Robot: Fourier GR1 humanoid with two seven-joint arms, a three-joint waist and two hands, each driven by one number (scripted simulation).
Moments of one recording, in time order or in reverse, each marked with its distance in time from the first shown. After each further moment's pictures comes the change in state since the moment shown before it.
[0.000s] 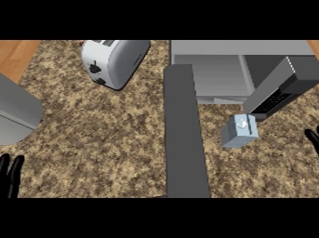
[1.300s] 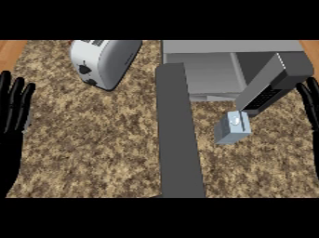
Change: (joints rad) left arm -0.575 0.093 0.169 0.185 -0.083 -0.023 0.232; right arm -0.277 0.044 0.082 0.160 0.265 -0.349 -0.010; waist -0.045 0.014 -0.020
